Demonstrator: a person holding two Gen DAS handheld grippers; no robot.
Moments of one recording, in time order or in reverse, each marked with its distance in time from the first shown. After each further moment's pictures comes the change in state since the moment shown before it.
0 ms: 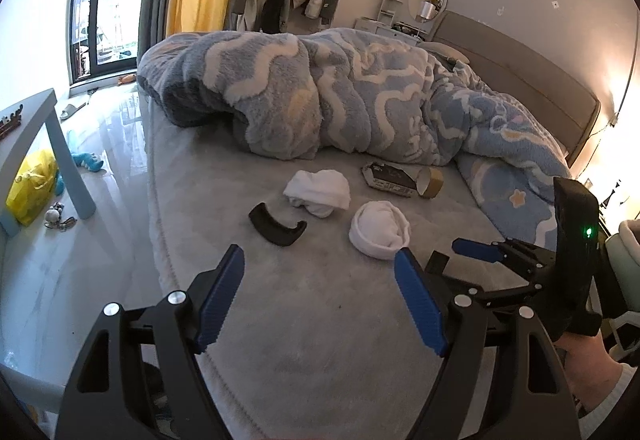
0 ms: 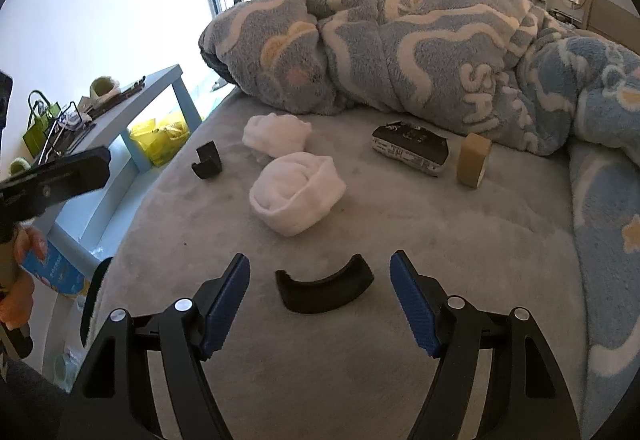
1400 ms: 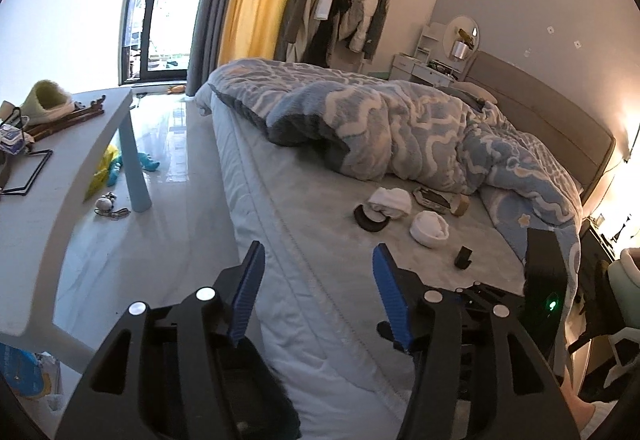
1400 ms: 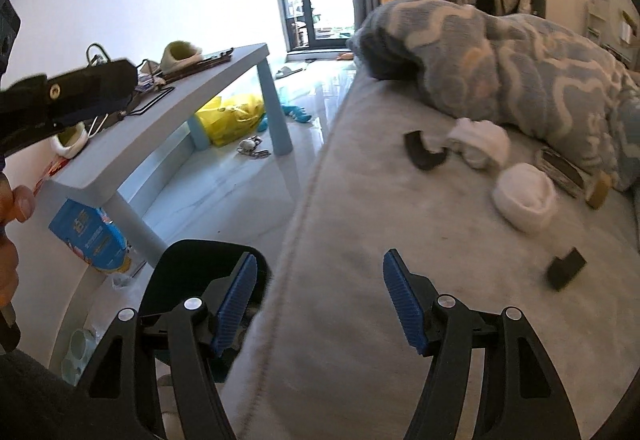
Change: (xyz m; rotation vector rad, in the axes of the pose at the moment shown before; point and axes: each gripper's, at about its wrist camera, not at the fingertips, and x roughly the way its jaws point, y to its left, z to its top) left arm -0.123 0.073 -0.029 -0.085 -0.104 0.096; right arm -0.004 0.164 -0.013 -0.116 -0.013 0.116
